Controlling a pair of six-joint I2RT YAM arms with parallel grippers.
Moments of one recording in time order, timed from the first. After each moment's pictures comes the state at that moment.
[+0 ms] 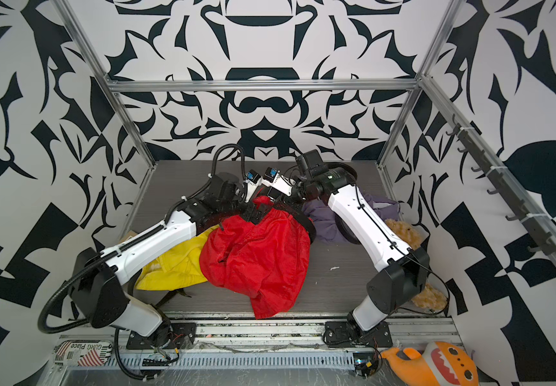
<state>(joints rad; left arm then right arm) -0.68 1.57 1.25 -0.30 0.11 0.00 0.46 1.58 1.65 -0.98 -0.47 -0.62</state>
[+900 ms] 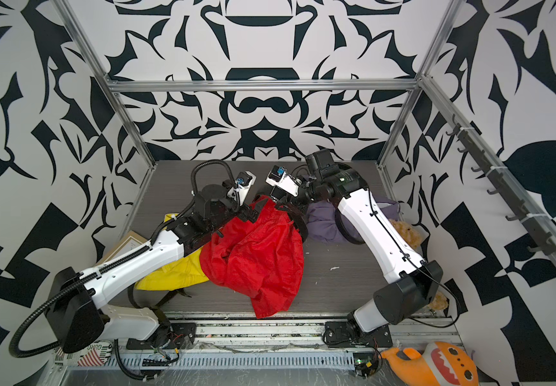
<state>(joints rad) -0.76 1.36 1.05 0.08 -0.08 0.18 0.43 1.51 1.65 -1.01 -0.58 -0.63</state>
